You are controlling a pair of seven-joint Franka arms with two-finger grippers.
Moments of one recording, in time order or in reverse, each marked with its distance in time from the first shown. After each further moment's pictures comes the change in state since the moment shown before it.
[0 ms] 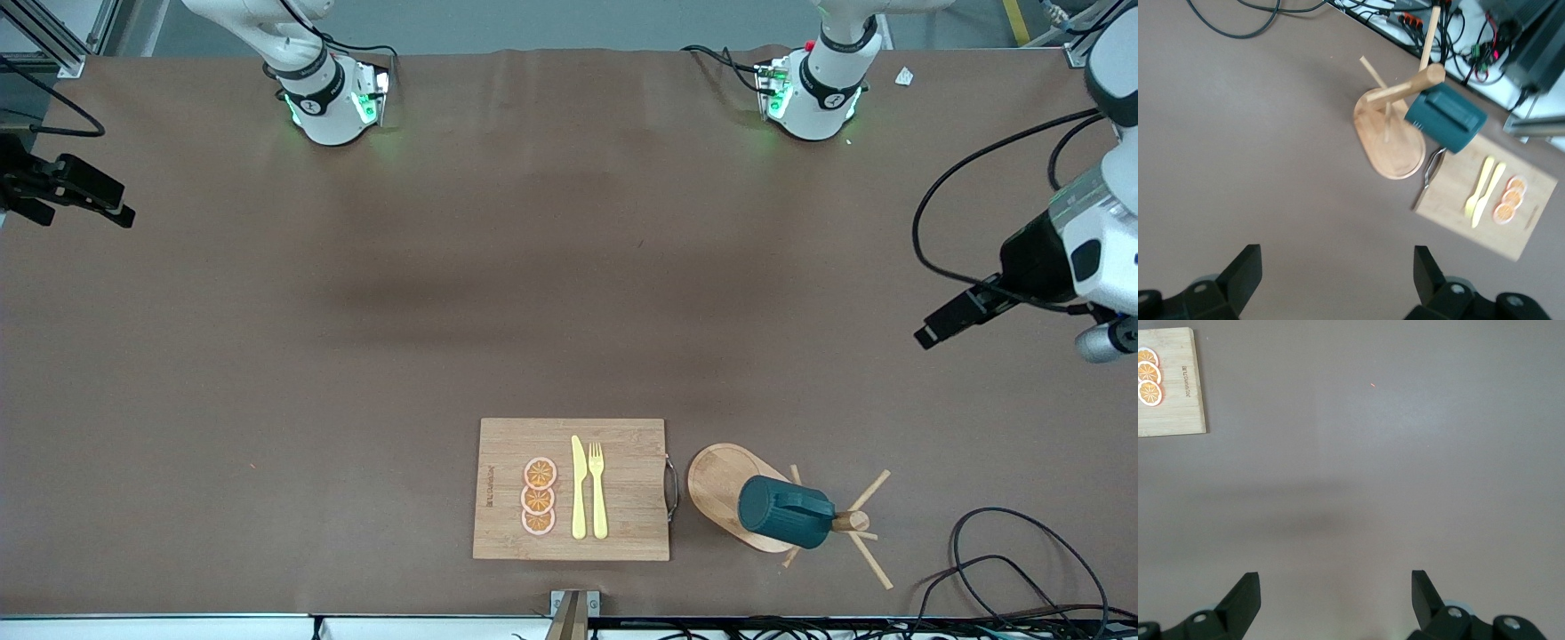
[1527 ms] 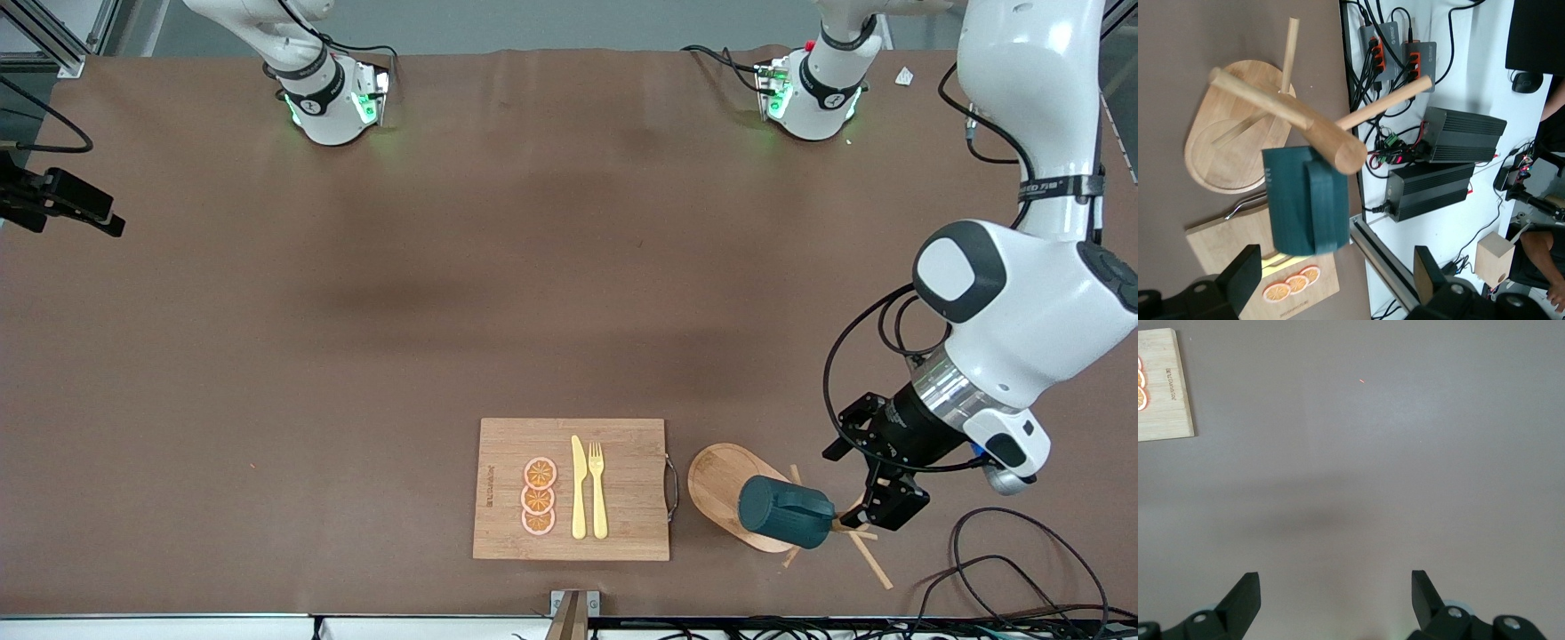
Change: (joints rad) left arm -0.049 0.371 -0.031 0.061 -0.223 0.653 -0.739; right arm -0.032 0.020 -0.002 0.000 0.000 0.001 -0.001
